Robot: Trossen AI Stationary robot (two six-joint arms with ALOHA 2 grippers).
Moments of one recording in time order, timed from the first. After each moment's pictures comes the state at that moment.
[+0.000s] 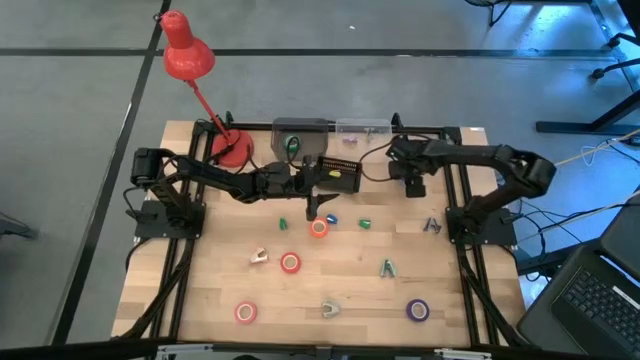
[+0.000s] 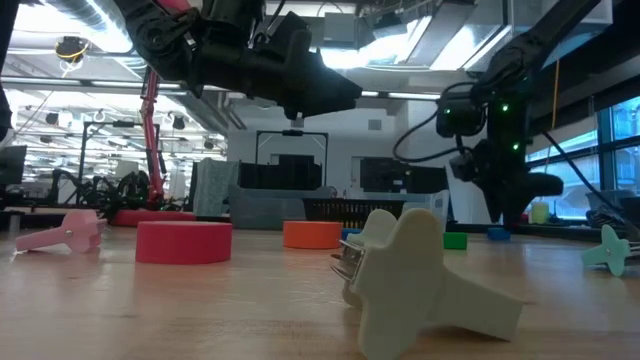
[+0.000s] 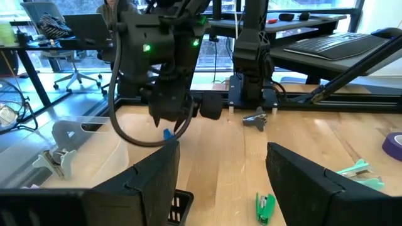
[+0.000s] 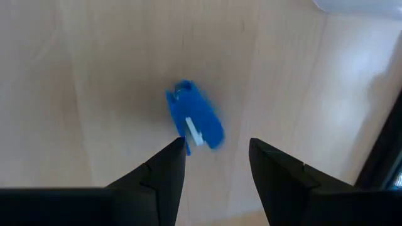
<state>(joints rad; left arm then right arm) 0.13 1.65 0.77 0.76 -0.03 0.02 -0.59 1.49 0.74 -0.68 0.29 -0.66</state>
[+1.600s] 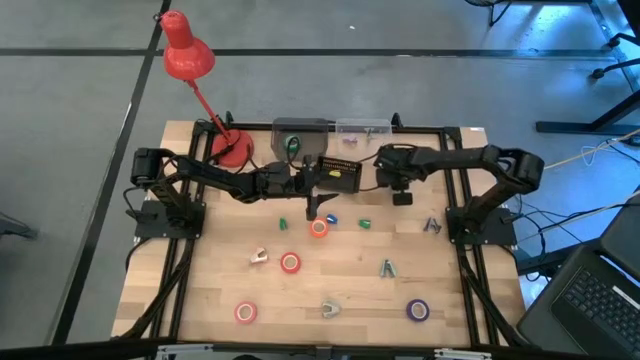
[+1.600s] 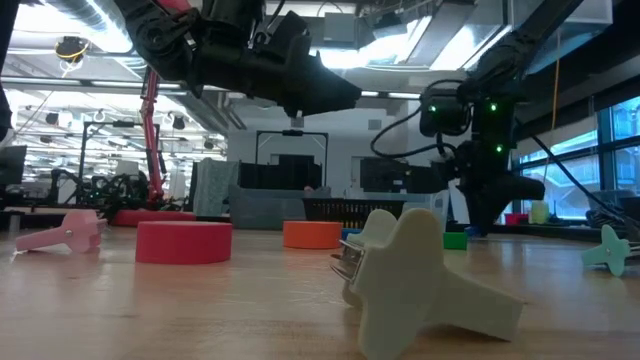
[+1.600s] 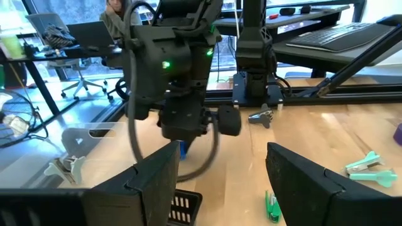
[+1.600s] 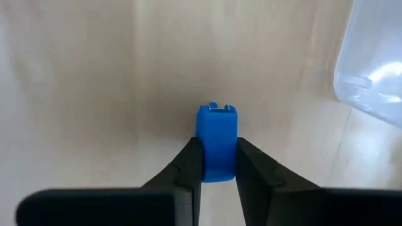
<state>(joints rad) 0.13 1.65 0.77 0.76 -0.03 0.09 -0.43 1.57 0.78 -0.62 0.22 -0.53</state>
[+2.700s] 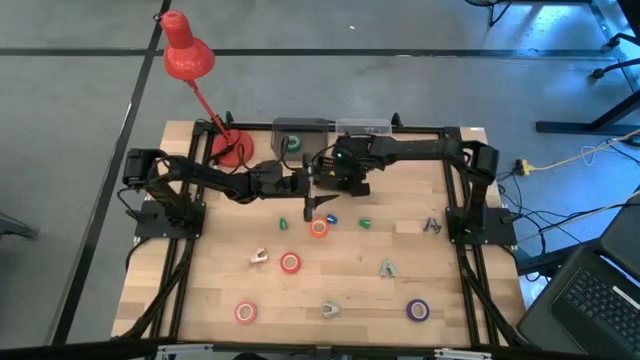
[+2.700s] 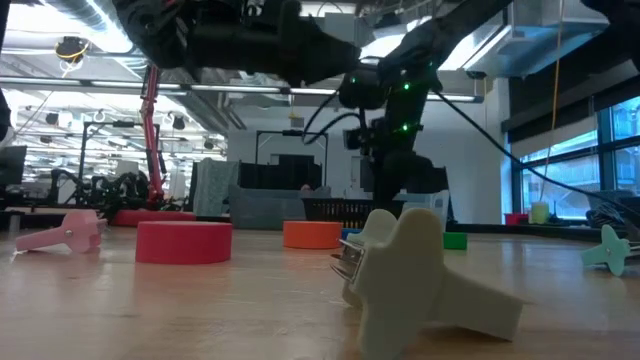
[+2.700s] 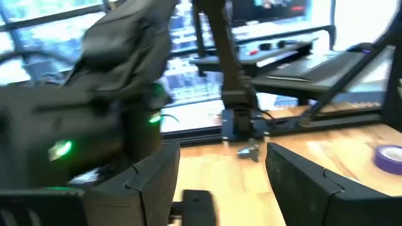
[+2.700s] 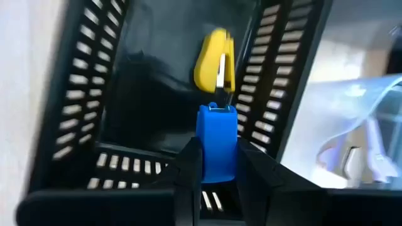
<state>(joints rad) 0.10 1.59 0.77 0.82 0.02 0.16 -0.33 1.91 1.31 -0.66 0.16 -0.51</state>
